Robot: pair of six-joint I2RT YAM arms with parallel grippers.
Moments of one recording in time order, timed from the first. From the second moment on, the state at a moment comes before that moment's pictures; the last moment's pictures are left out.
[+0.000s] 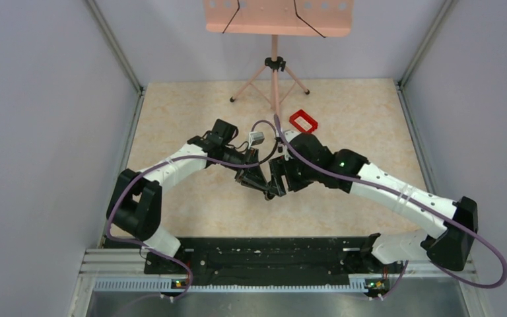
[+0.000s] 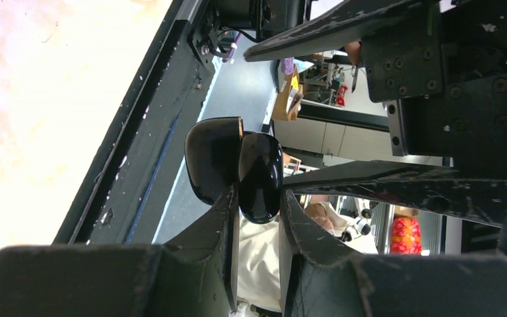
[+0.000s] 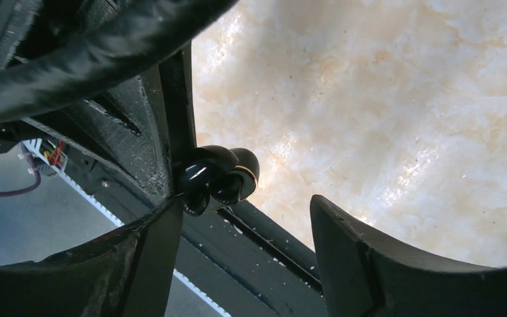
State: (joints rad) left arm -0.50 1.58 1.07 -0.50 1.24 -0.52; right arm 0.93 1.29 1.17 -0.73 -0.04 0.47
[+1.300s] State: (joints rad) left arm -0.34 1.61 0.78 1.41 1.21 -1.90; right arm 0.45 0.90 0.35 0.68 -0.45 1.20
